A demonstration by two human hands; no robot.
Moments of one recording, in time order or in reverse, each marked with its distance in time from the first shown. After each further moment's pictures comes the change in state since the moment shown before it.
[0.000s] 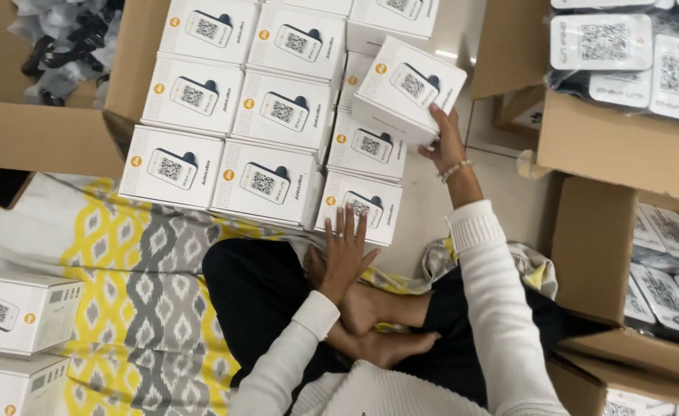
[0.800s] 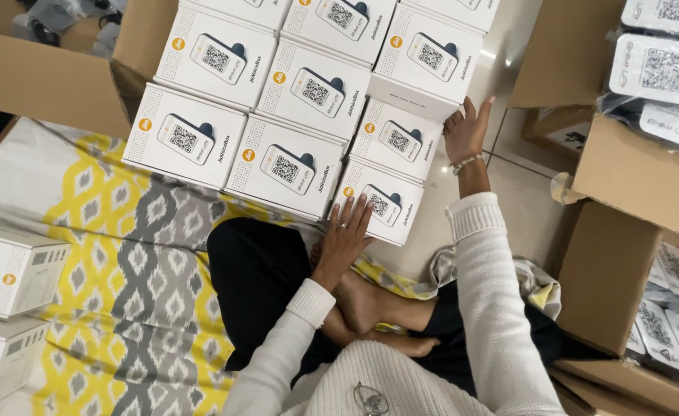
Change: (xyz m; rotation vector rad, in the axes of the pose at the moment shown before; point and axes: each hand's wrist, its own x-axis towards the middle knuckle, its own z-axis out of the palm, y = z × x) left_hand 0.002 -0.050 0.033 0.216 0.353 0.114; right_hand 0.113 0.073 -0.014 0.027 -0.090 -0.093
